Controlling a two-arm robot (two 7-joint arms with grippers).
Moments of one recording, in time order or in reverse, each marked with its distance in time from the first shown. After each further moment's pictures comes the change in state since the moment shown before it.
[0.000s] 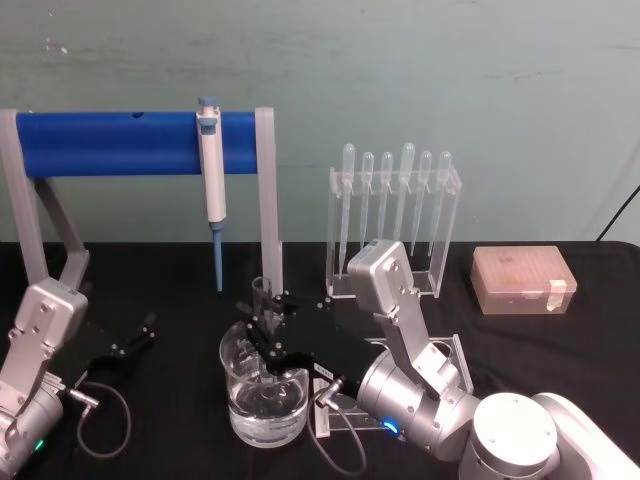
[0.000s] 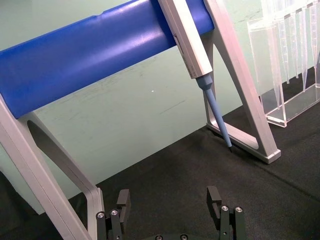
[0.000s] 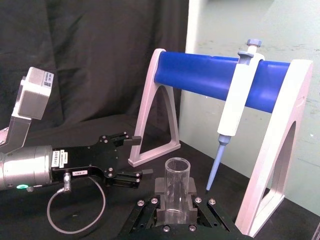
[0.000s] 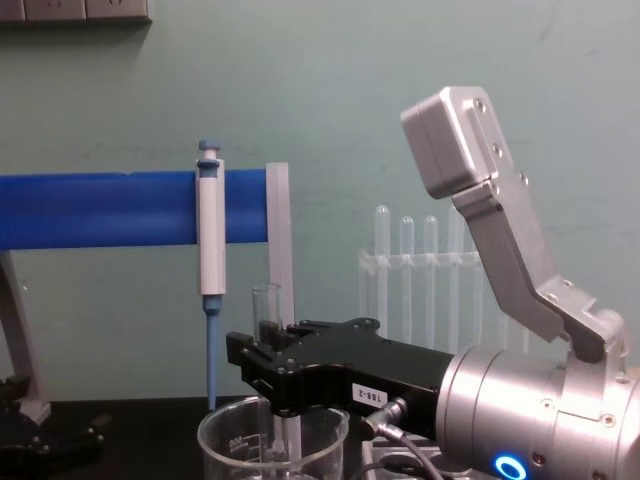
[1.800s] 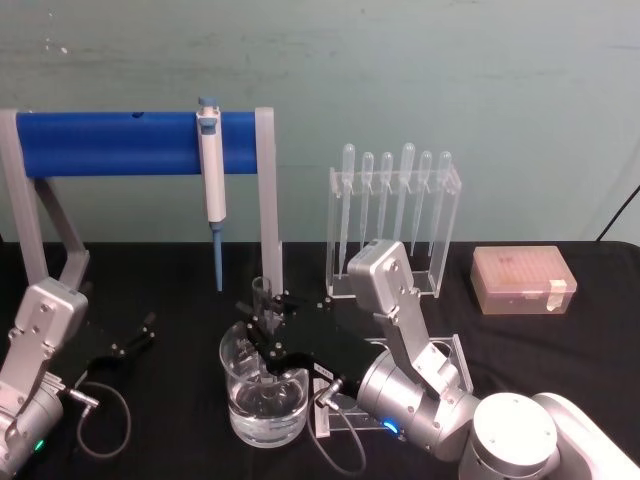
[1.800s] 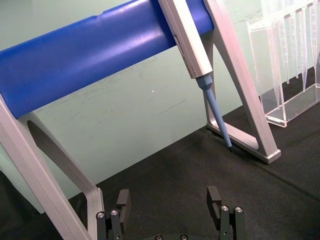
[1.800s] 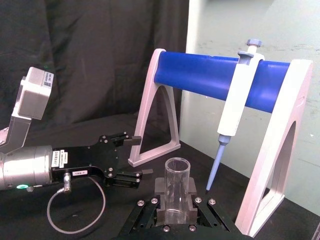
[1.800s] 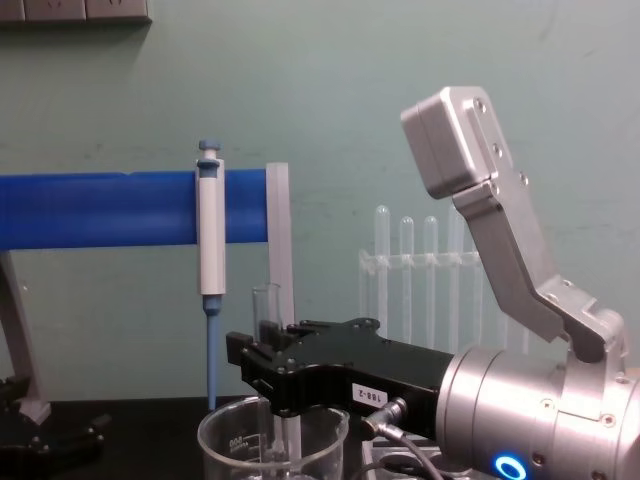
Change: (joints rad) left arm 0.000 0.000 0.000 0.000 0.000 0.000 0.000; right arm 0.000 0.000 0.000 0.000 0.000 0.000 0.000
